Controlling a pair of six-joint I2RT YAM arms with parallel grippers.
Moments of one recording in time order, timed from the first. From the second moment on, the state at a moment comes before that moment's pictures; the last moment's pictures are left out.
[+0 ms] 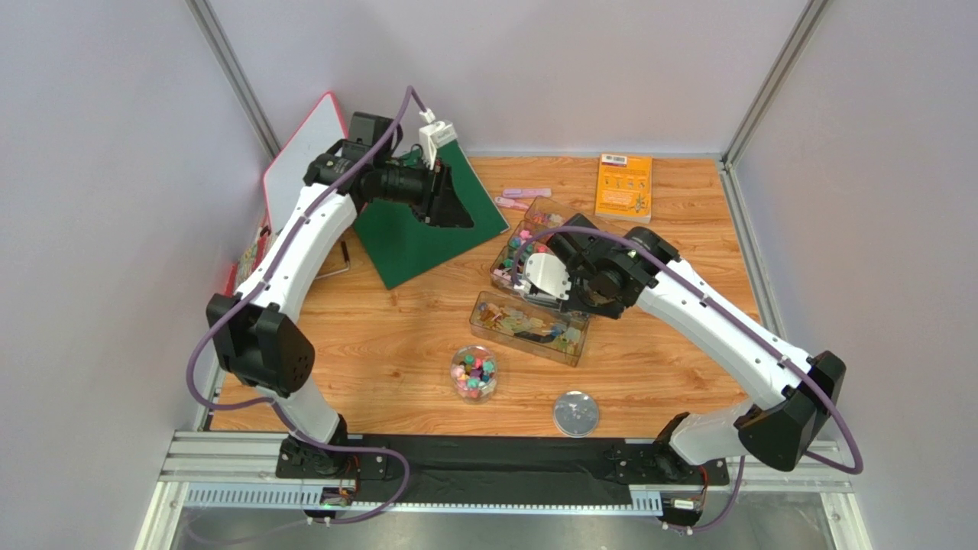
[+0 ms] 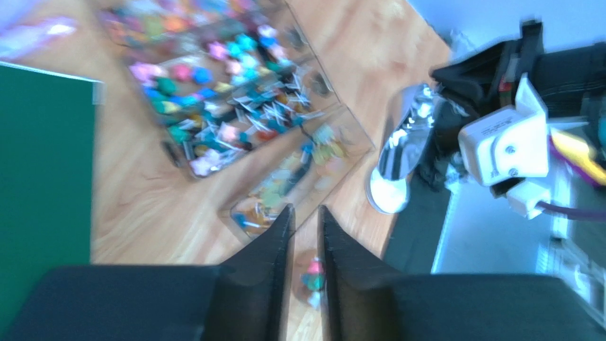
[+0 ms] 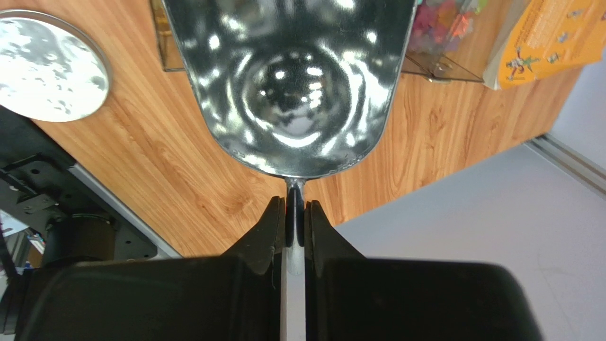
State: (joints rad) left arm -0.30 1.66 1.74 -0.83 0.89 0.11; right arm 0.77 1.39 1.44 -1.32 0.26 -0.62
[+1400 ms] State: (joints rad) left arm -0.42 1.82 1.52 -0.54 1.23 -0.22; right arm 0.71 1.55 1.65 -1.31 0.07 -0.60
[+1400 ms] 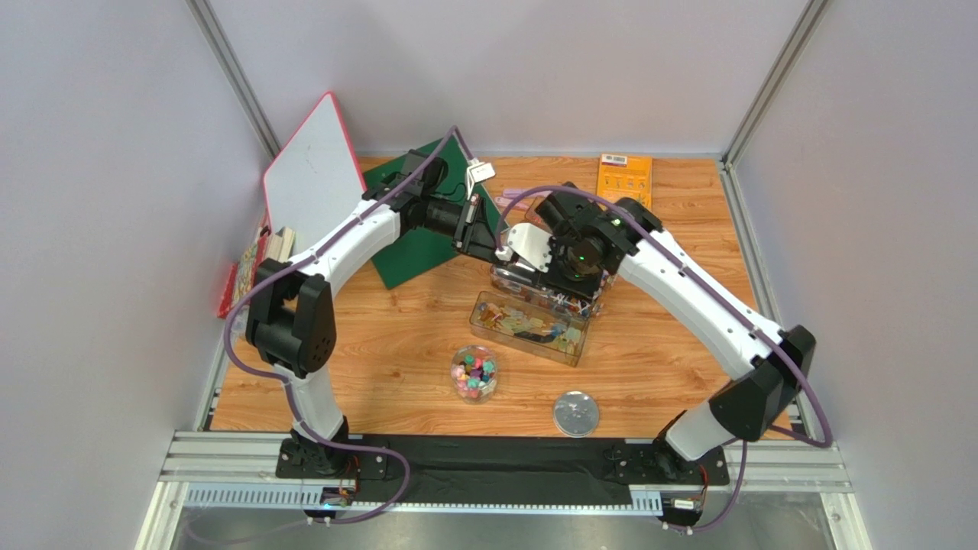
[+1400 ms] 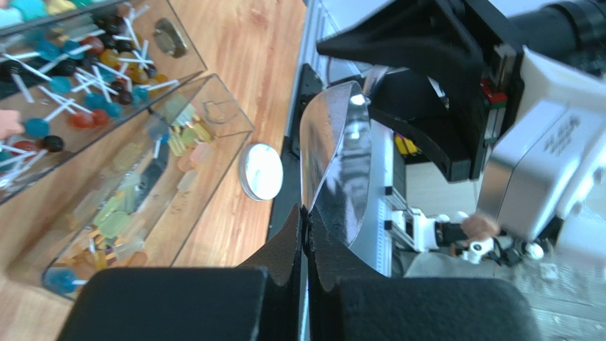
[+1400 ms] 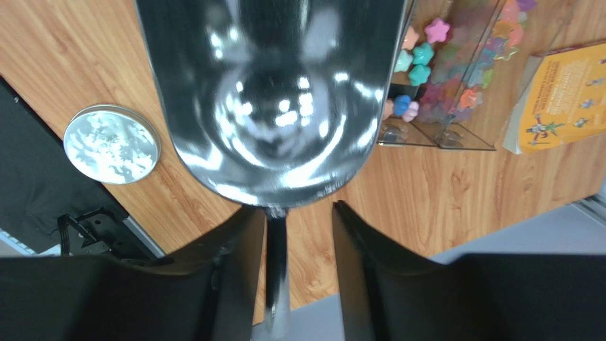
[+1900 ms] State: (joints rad) left arm -0.42 1.89 1.49 -0.50 1.40 -0.24; right arm 0.46 0.71 0.99 -0.78 -0.49 -0.56
